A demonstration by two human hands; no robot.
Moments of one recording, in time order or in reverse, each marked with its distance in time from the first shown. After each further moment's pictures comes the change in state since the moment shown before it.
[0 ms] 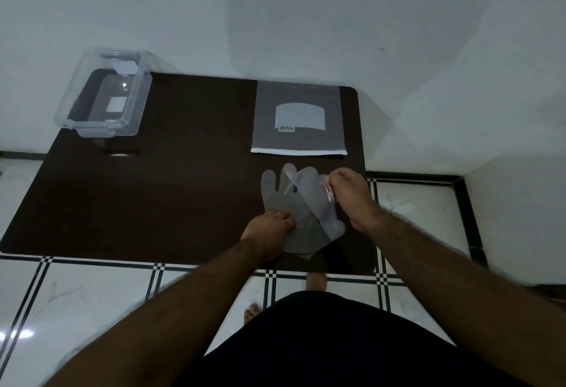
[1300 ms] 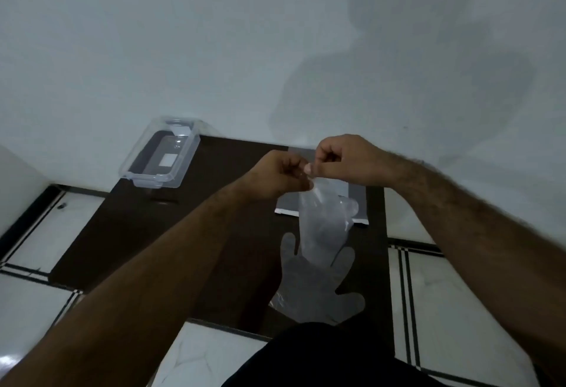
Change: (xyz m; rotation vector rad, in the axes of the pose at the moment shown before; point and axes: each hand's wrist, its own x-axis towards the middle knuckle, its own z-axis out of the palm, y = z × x) left_hand 0.014 -0.042 -0.243 -0.952 0.447 0.154; right_hand 0.027 -0.228 -0.042 -0.626 -0.452 -0.752
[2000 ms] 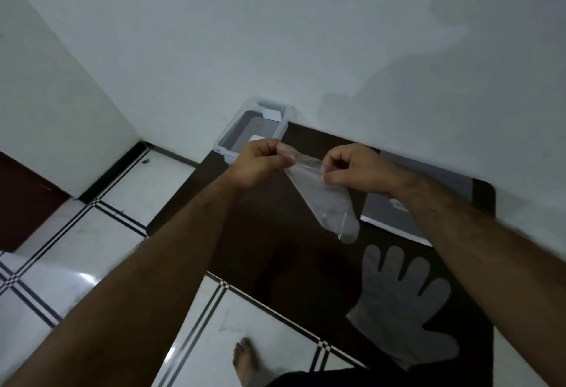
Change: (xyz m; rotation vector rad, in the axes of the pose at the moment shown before) left_hand -0.134 -0.074 -0.174 -0.243 0.483 -0.213; right_hand 0.138 -0.093 0.134 0.136 -0.163 -0.065
